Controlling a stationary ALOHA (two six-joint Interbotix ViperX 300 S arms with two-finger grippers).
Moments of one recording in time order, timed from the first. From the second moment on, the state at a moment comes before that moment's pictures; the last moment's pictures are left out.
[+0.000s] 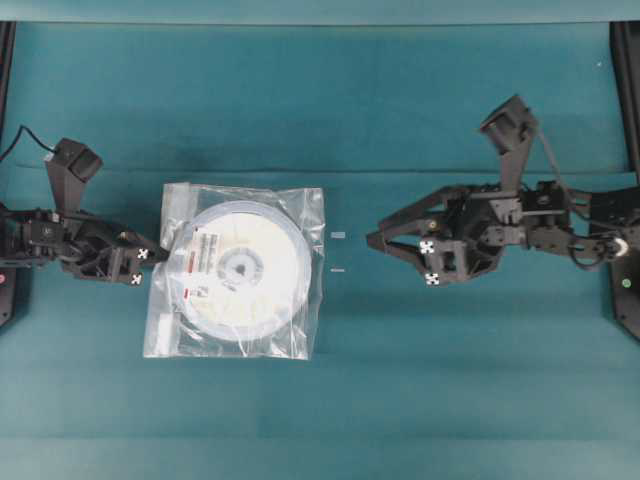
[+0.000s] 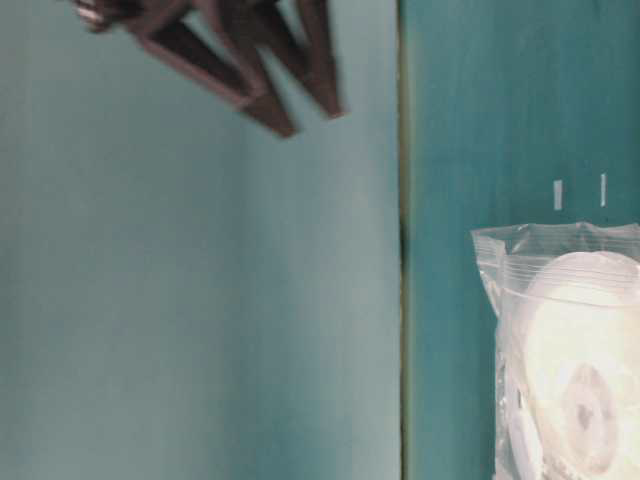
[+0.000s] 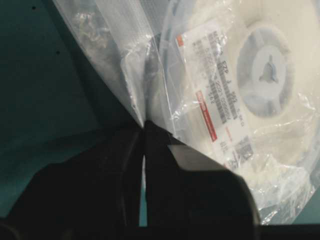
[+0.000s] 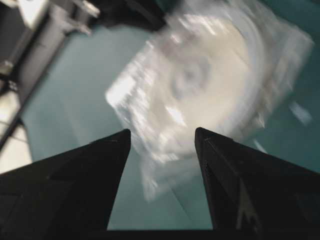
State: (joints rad) left arm 0.13 -0.11 1.31 0.02 -0.43 -1.04; right arm -0.01 -0.27 0.92 0.51 -0.20 0.48
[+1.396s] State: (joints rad) left arm 0.13 -0.11 1.30 0.02 -0.42 -1.04; right arm -0.02 0.20 0.64 0.67 -0.12 0.48
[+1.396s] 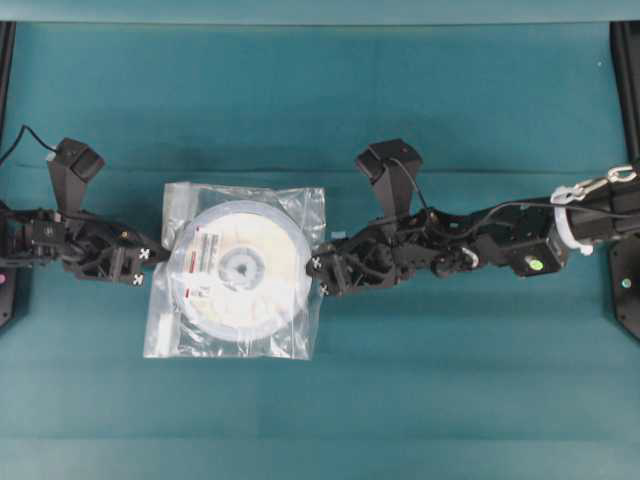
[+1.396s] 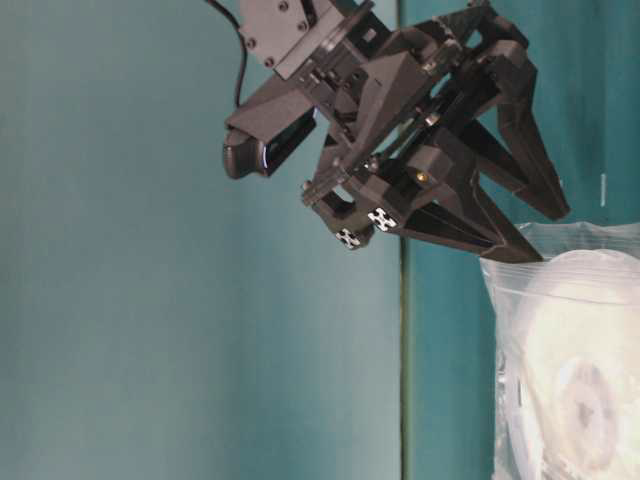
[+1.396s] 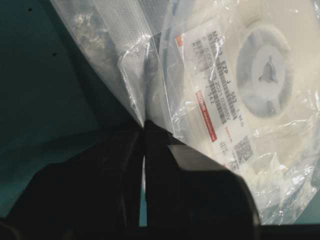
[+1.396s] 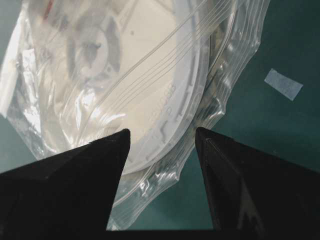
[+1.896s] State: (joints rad) left arm 0.13 -0.11 1.30 0.02 -0.42 -1.04; right arm -0.02 0.25 0.60 0.68 -0.15 0.48
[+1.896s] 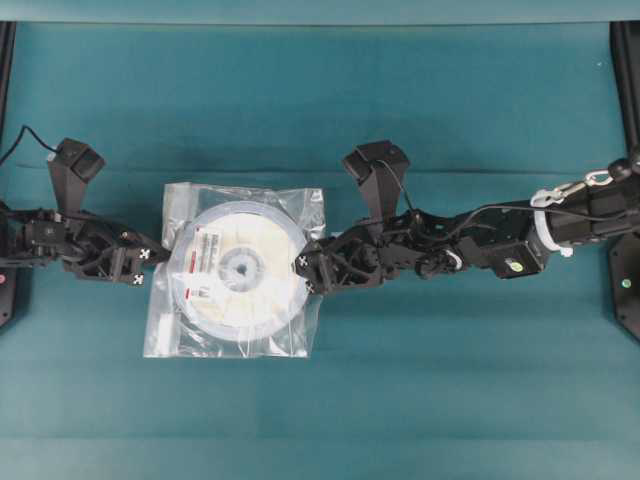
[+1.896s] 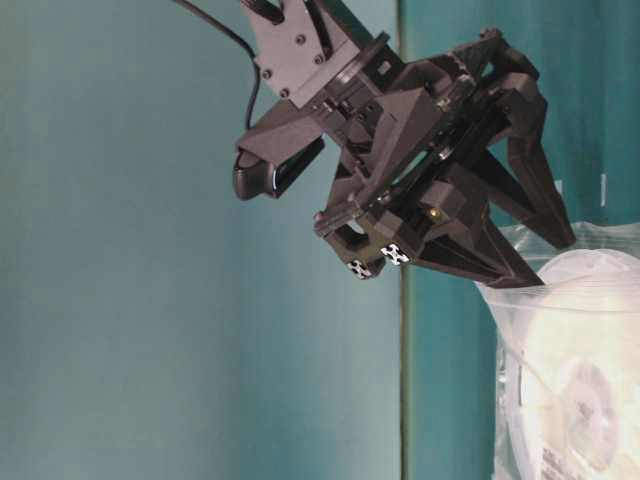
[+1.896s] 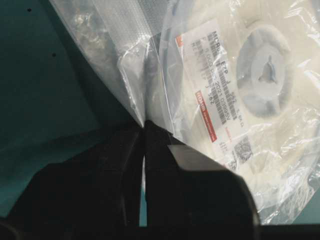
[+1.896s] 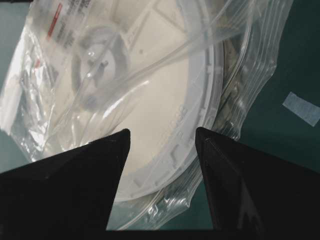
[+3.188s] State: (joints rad) left arm 0.13 -0.10 1.29 0.02 -0.41 -1.04; right arm -0.02 0.30 0.56 0.69 -0.19 0.48
